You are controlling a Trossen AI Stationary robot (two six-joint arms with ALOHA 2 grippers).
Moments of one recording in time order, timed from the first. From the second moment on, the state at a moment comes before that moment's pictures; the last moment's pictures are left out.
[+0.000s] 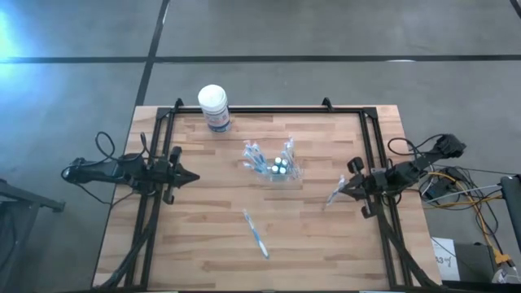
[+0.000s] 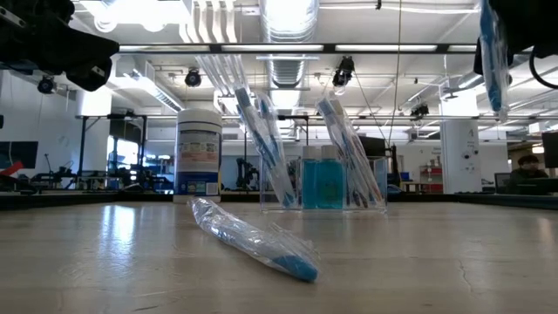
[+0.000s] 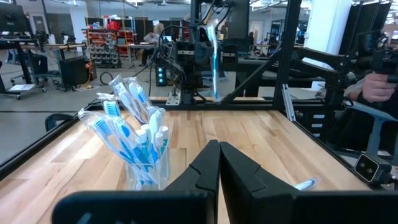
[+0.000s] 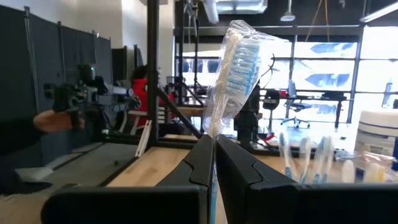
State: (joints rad) left arm -0.13 0.02 0.16 -0.17 -0.08 -0.03; right arm 0.52 0.16 0.01 0.38 0.32 -0.06
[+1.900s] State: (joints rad) left arm -0.13 0.02 0.04 0.03 -0.13 -0.18; right arm 0.36 0.66 0.08 0.89 0.61 -0.14
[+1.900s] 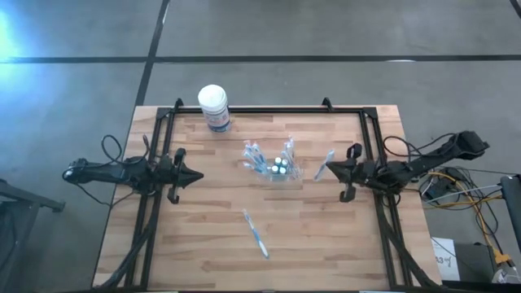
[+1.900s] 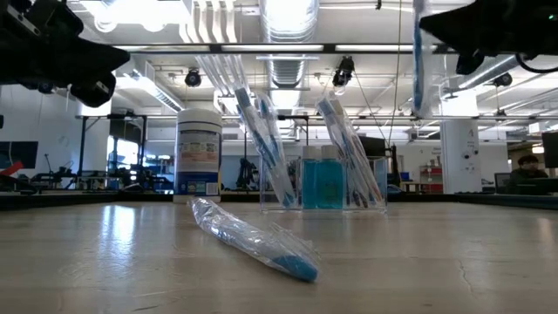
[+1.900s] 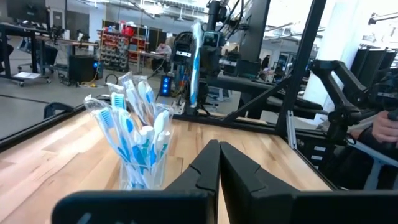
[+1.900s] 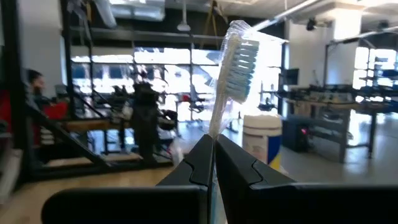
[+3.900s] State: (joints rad) left arm -0.13 0.02 0.05 0.16 -0.13 -0.22; right arm 0.12 1.71 0.19 1.55 0.60 -0.08
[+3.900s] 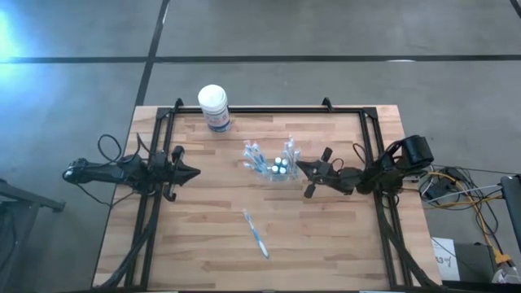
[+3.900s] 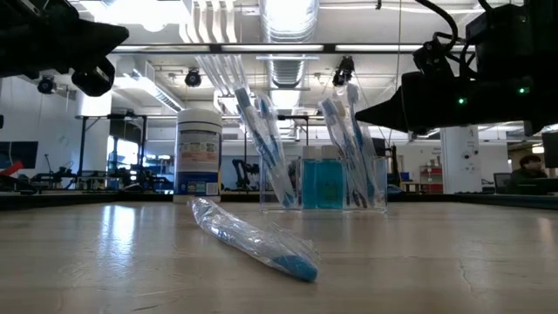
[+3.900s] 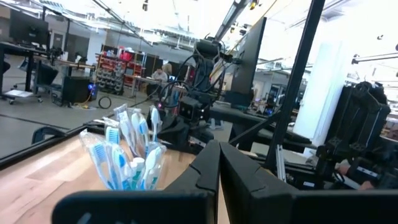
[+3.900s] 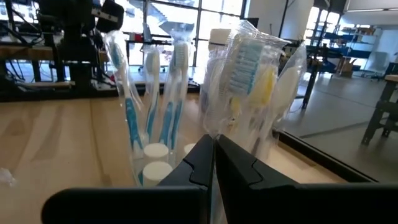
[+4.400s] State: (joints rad) left arm -0.13 0.02 0.05 0.16 -0.13 -0.19; right arm 0.12 1.72 0.19 1.45 0.60 -0.05
